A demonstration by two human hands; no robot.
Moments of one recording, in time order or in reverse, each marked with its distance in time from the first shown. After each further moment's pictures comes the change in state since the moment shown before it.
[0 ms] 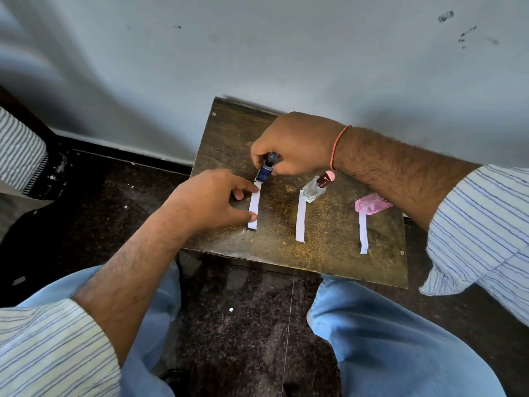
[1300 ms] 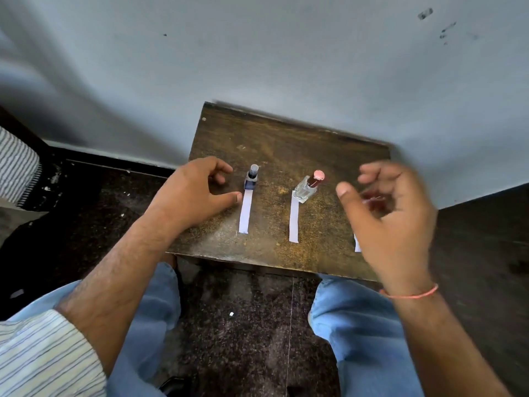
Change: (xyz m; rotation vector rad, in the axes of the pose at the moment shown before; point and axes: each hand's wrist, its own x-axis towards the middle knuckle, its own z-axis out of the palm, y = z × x) left_hand -0.003 -0.004 -0.004 -0.280 0.201 -0.158; right_hand -0.147 -0.089 0.080 0.675 1.216 0.814
